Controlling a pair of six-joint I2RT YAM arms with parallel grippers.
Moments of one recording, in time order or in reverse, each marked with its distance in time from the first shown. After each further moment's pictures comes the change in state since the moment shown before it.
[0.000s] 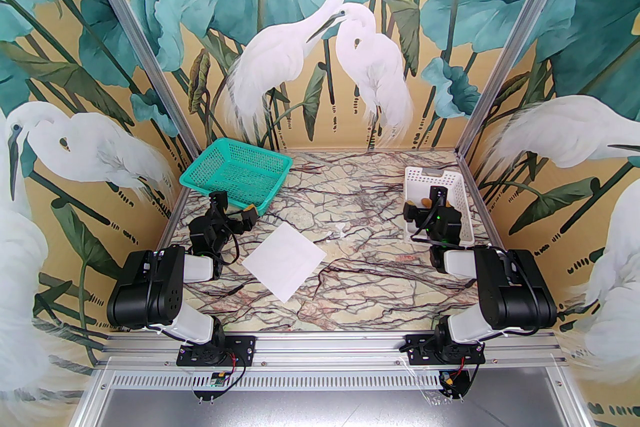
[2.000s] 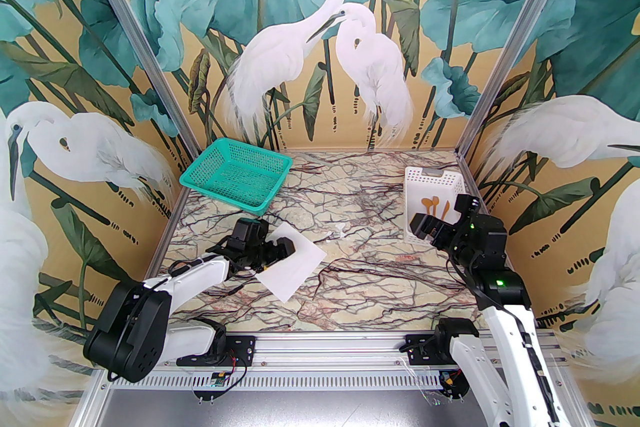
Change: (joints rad) left arm -0.477 -0.252 0.144 -1.139 0.057 -0.676; right arm 0.000 -0.880 0.306 -1.414 -0.264 0.411
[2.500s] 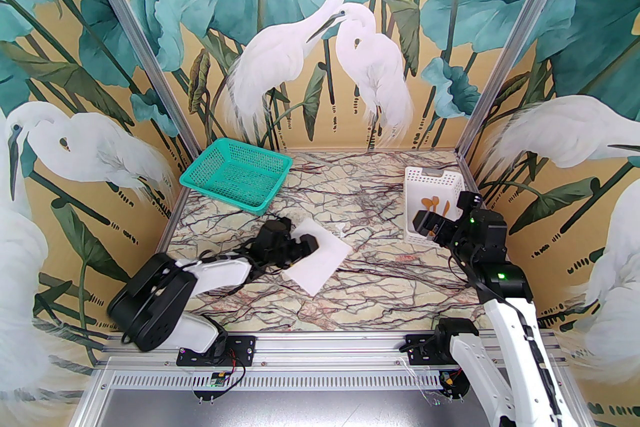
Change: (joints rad) left arm -0.252 0.222 0.051 0.401 -0.063 -0.255; right arm 0.000 0.058 0.058 -0.040 0.069 -0.019
